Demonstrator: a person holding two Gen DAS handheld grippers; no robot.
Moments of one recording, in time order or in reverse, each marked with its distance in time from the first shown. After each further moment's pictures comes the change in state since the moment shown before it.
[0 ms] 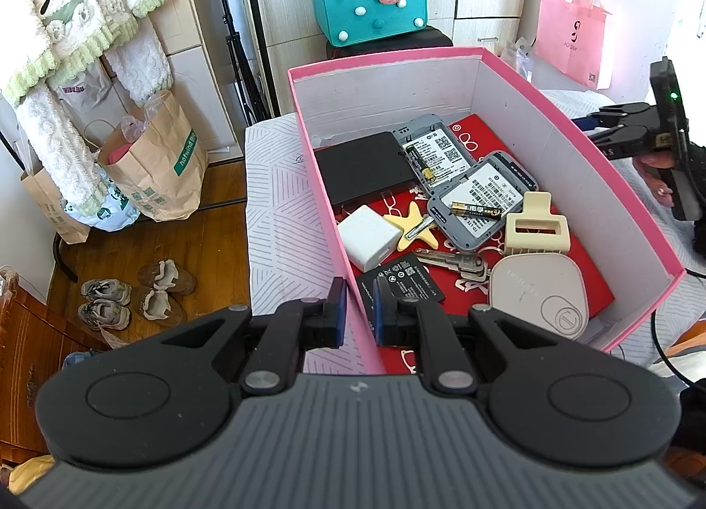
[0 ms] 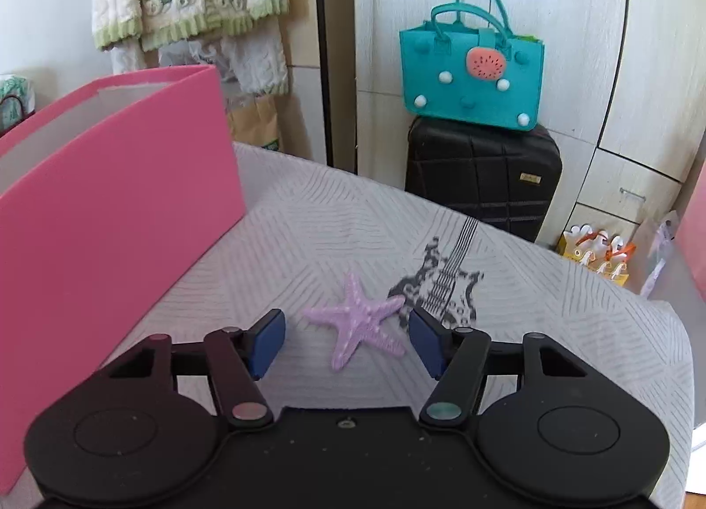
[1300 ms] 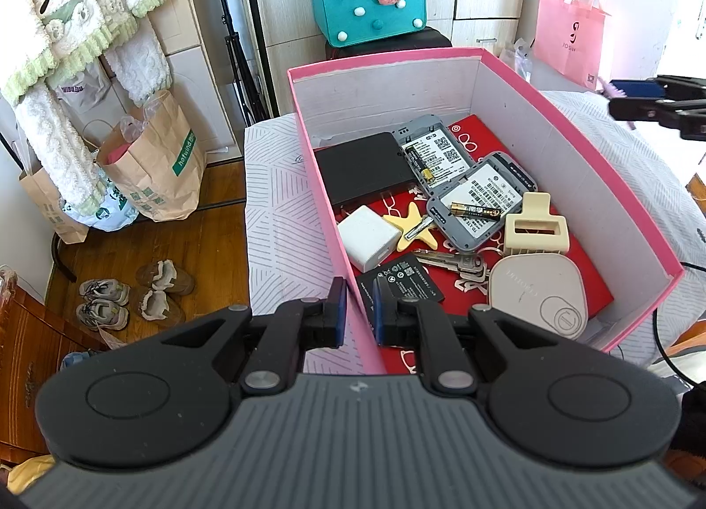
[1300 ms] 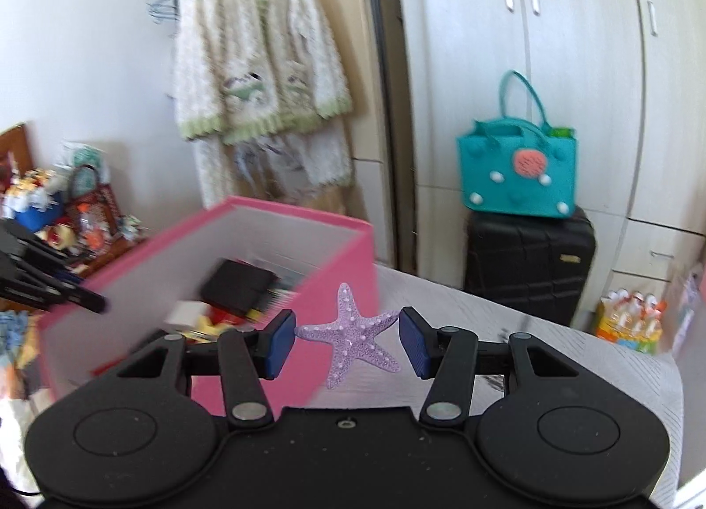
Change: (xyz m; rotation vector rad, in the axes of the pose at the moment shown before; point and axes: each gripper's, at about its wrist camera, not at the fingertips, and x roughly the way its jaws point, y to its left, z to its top) left arm 0.000 0.000 0.000 -0.001 -0.002 -0.003; right arm -0.127 0.064 0.022 -0.023 -0.228 0.185
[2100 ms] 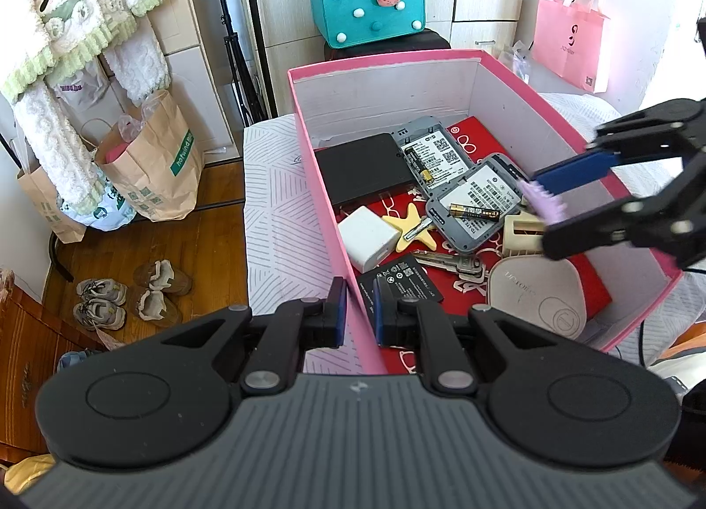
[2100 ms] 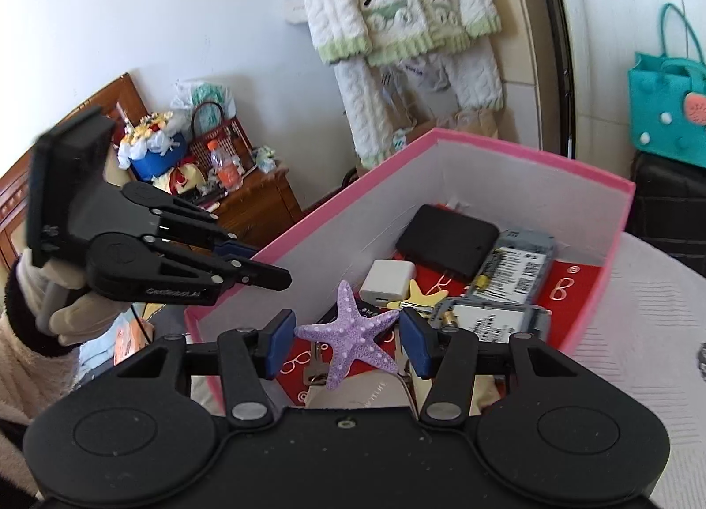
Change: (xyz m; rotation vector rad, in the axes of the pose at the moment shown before) left arm 0.002 -0.002 0.001 -0.006 0.000 -0.001; right arm 0.078 0.088 0.012 0.002 0.267 0.321
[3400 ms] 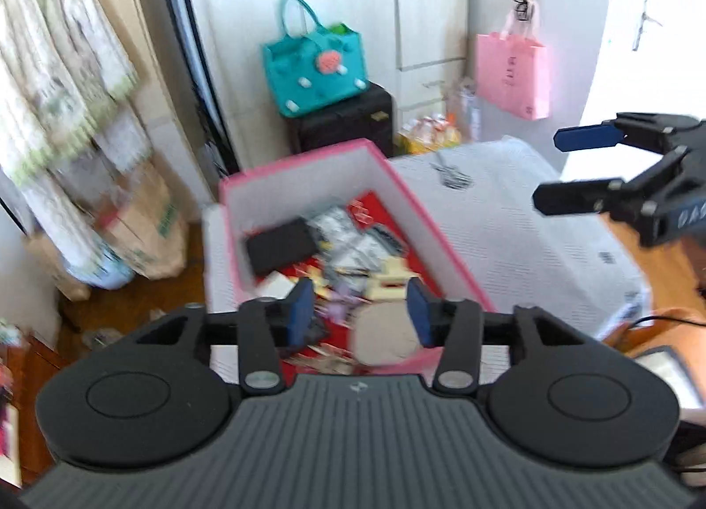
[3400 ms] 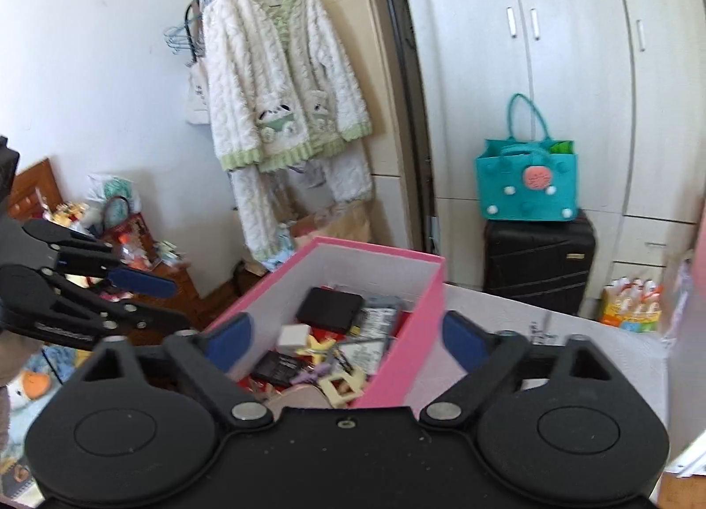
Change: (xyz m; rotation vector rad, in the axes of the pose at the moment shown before) left arm -0.127 -0.093 0.030 0.075 -0.093 -0.063; right arm -0.170 0.050 -0.028 0.079 -0.238 -0.375
